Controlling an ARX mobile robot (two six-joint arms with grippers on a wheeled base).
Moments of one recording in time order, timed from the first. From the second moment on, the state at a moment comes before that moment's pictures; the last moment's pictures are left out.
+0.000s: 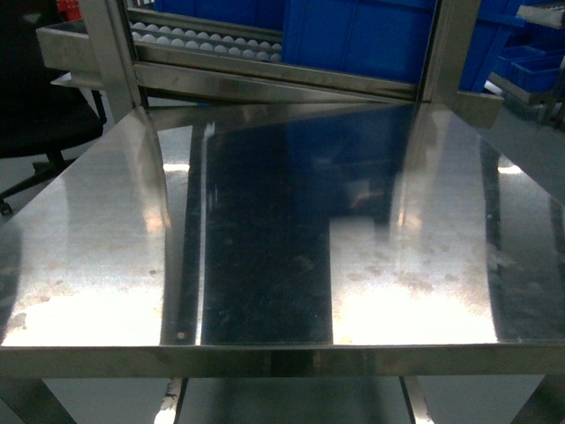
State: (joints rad) left arm 0.00 0.01 0.01 0.00 0.00 -0.02; right arm 0.00 0.00 0.01 0.00 0.00 0.00
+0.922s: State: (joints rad) left arm 0.00 0.01 0.01 -0.01 0.00 -0.01; right arm 0.00 0.00 0.01 0.00 0.00 0.00
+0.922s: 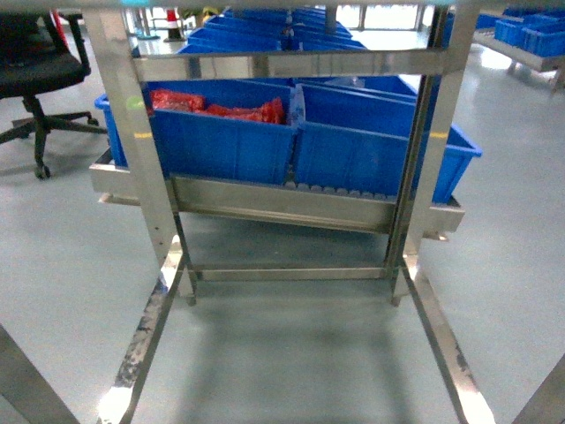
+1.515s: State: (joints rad) left arm 0.00 0.01 0.01 -0.01 0.00 -0.01; right arm 0.00 0.00 0.01 -0.01 0.00 0.00
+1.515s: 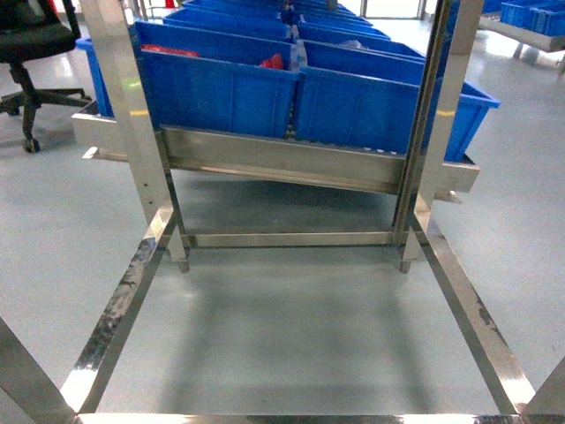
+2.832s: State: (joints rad) left arm 0.00 0.01 0.01 -0.01 0.00 -0.01; right arm 0.00 0.00 0.01 0.00 0.00 0.00
